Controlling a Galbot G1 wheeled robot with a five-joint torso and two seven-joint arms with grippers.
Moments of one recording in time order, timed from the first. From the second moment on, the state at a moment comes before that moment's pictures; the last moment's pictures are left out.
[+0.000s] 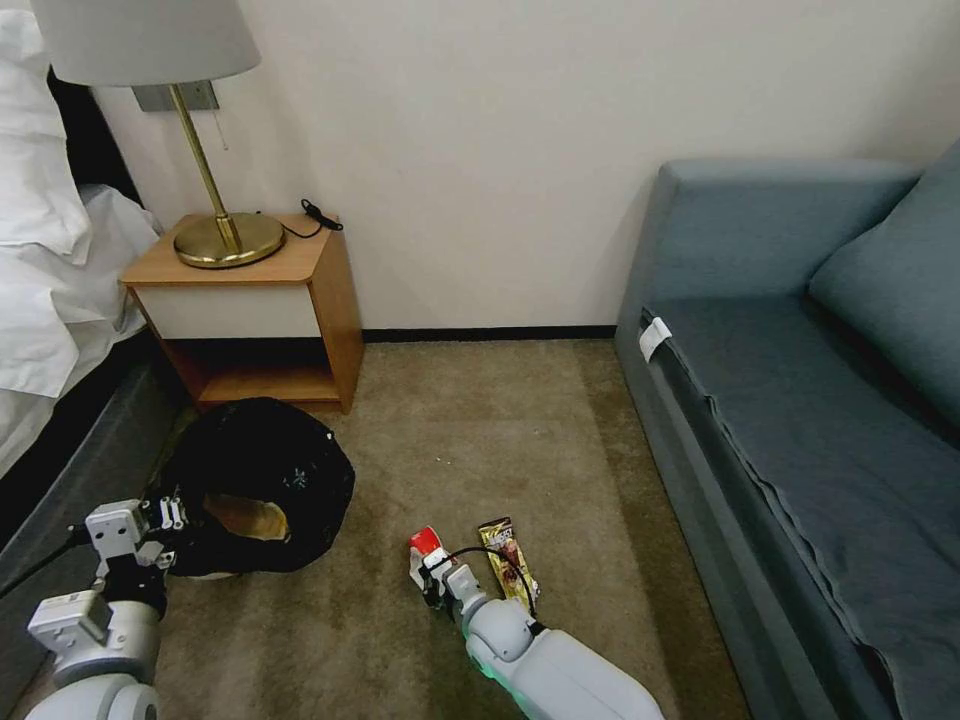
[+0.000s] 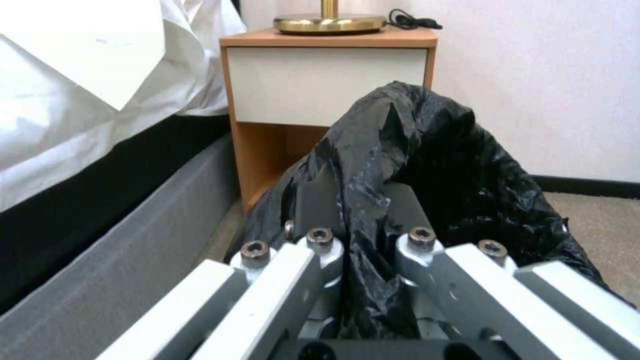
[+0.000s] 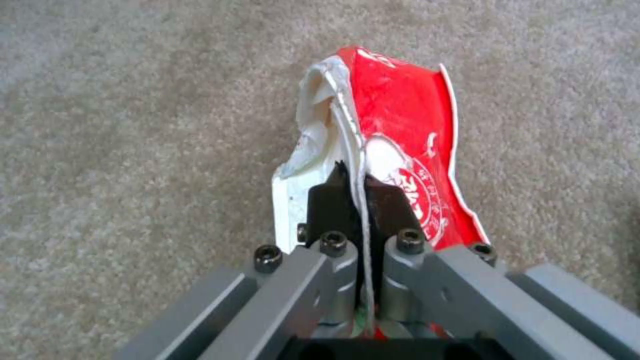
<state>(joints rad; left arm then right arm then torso) 1.63 -1.48 -0.97 -2.16 -0.26 0.13 0.06 -0.84 1.48 -0.41 1.00 0.30 -0.17 0.13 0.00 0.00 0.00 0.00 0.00</state>
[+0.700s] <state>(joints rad) 1.62 -1.46 -0.98 -2.13 -0.27 0.12 0.08 -0.73 1.48 -0.24 1.14 0.39 -0.12 0.11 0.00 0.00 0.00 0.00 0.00</state>
